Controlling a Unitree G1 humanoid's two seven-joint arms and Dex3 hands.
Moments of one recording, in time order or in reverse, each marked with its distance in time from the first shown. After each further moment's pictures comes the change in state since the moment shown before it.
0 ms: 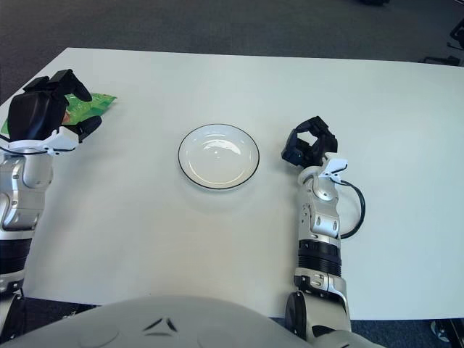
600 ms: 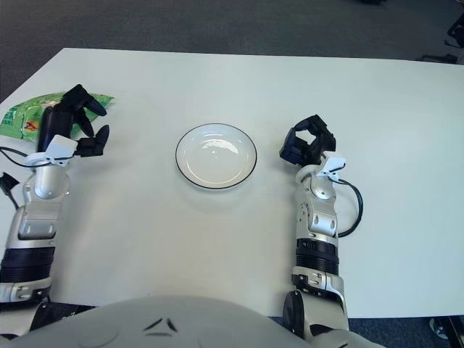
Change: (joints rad) left arm 0.045 -0.149 0.040 -0.035 -0.261 -0.042 -0.015; right arm -0.007 0.017 0.005 -0.013 -0.001 0.006 -0.017
